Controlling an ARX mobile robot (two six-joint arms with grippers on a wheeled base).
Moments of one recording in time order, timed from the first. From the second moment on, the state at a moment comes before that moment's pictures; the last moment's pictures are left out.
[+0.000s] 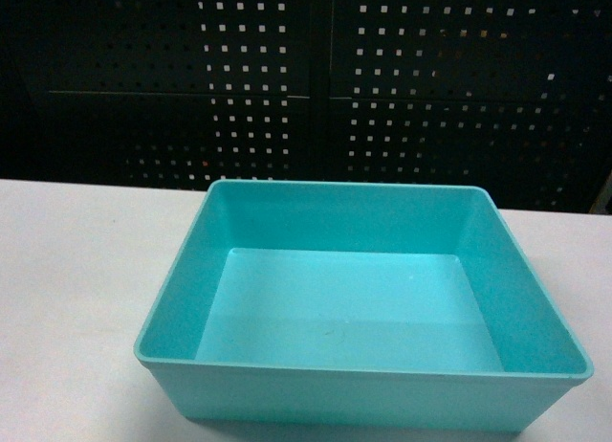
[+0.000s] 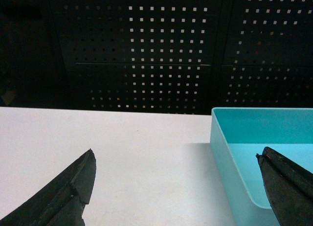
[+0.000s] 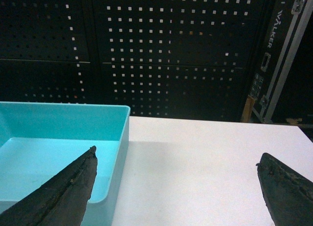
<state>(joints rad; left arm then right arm) 0.00 0.01 0.02 0.00 0.00 0.00 0.00 0.00 0.01 -0.01 0.00 0.00</state>
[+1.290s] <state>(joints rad) 0.00 0.01 0.02 0.00 0.00 0.00 0.00 0.00 0.01 -0.01 0.00 0.00</state>
